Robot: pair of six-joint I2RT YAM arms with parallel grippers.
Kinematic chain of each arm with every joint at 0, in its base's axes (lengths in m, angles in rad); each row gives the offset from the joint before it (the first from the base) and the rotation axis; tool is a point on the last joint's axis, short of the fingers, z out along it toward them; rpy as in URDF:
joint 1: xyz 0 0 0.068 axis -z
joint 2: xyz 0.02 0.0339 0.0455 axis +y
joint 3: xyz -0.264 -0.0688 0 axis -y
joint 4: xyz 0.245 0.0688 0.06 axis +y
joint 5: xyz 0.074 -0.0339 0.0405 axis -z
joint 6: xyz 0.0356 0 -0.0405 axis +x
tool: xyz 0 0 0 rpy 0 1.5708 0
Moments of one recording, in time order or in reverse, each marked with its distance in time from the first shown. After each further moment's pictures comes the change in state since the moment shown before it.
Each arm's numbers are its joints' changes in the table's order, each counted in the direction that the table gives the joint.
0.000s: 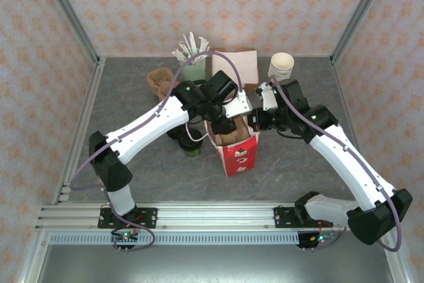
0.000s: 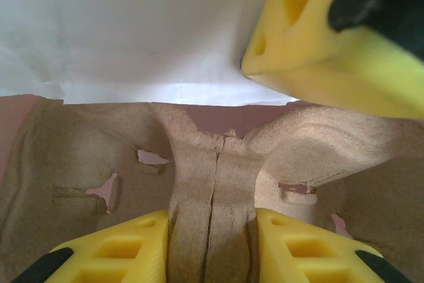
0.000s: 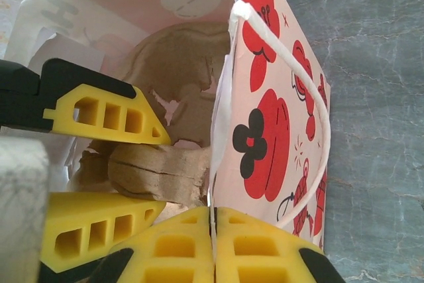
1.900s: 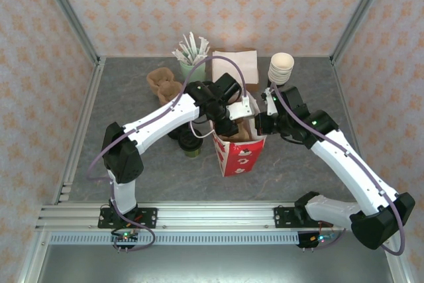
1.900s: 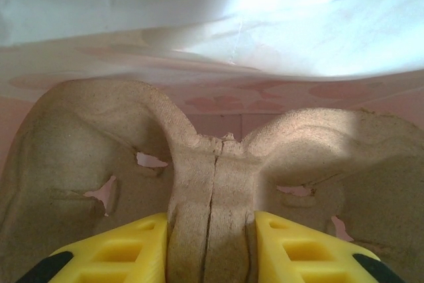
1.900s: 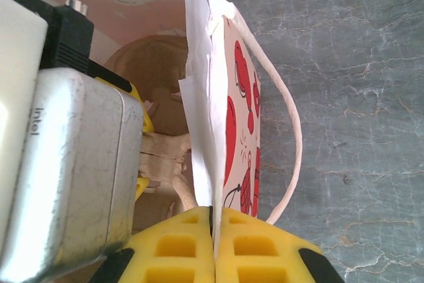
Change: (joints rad) left arm -0.034 0.118 -0.024 -0.051 0.080 0.084; right arm -0.026 -0.046 -0.053 0.035 0.226 0.008
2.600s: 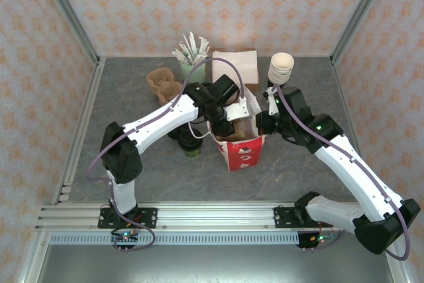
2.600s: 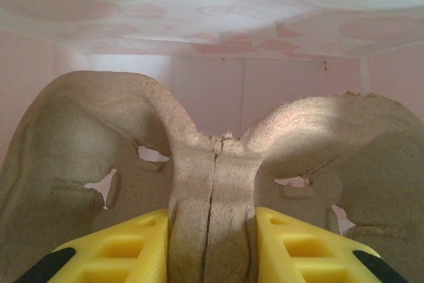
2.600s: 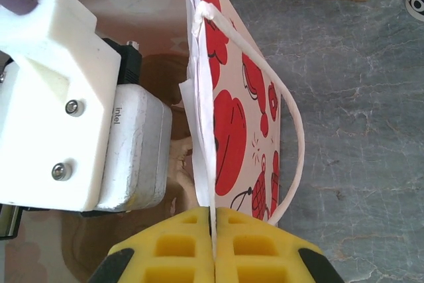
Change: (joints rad) left arm -0.014 -0.013 -0.039 -0.006 -0.036 0.008; right arm -0.019 -0.046 0.000 -0.027 0.045 0.000
